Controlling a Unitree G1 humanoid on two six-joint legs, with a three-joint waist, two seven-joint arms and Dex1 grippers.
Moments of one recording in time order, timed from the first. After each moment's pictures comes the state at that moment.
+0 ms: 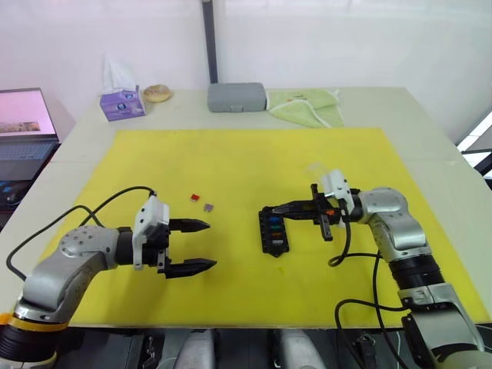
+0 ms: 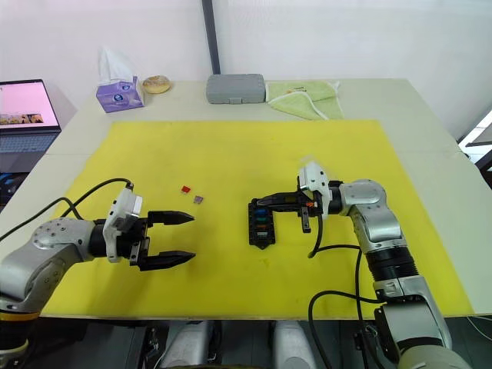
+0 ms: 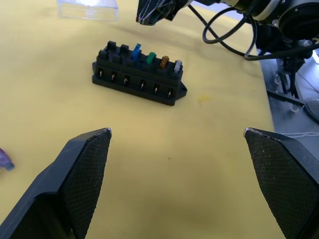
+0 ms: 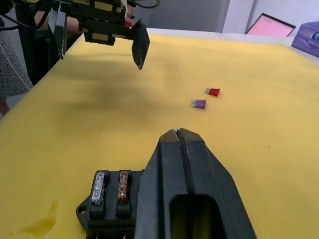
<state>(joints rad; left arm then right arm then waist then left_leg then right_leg) -0.13 0.78 0.05 -0.35 -0.63 0.51 -1.16 -0.55 -0.54 0.08 0.22 0.38 0.06 1.41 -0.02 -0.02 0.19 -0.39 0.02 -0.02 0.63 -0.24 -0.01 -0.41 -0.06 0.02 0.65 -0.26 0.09</state>
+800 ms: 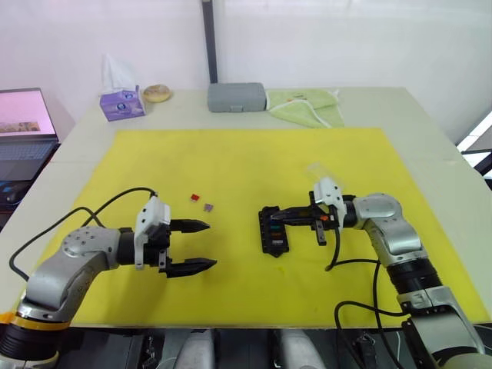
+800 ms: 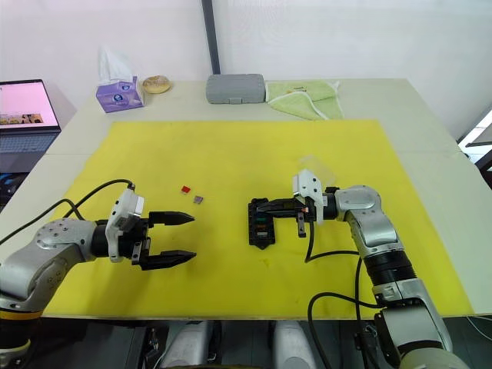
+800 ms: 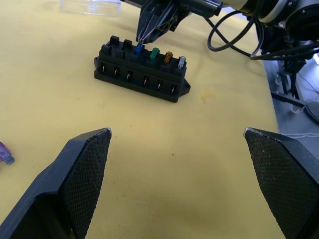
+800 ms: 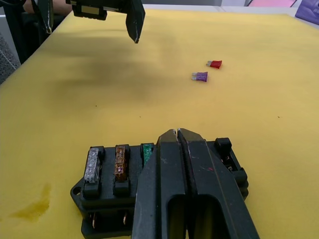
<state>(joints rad) -0.13 0.77 0.04 -0.34 -0.62 0.51 -1.15 -0.53 -0.54 0.11 0.25 0.32 0.04 1.37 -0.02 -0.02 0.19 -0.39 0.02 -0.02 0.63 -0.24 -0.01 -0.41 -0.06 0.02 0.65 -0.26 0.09</state>
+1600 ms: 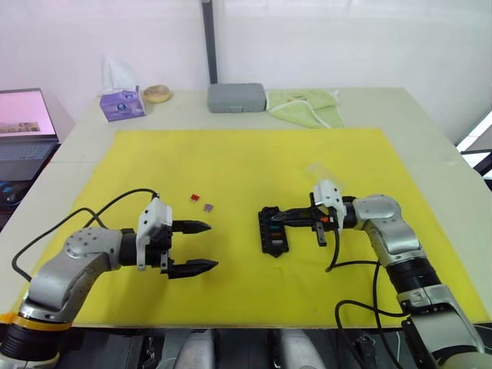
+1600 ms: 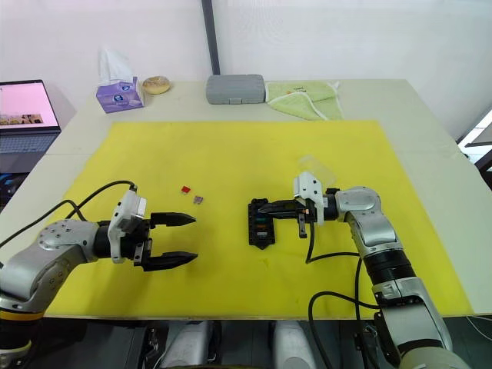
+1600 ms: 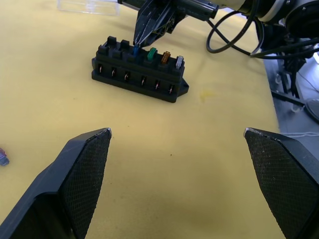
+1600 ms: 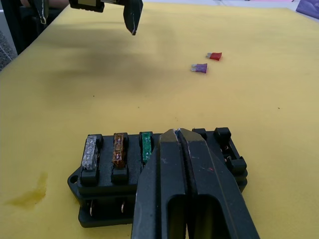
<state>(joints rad) -0.13 0.77 0.02 -0.33 -0.62 0.49 -1.14 -0.53 -0.54 0.13 0.30 0.30 0.01 1.38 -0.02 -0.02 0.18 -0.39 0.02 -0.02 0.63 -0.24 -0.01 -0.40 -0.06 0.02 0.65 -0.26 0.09</state>
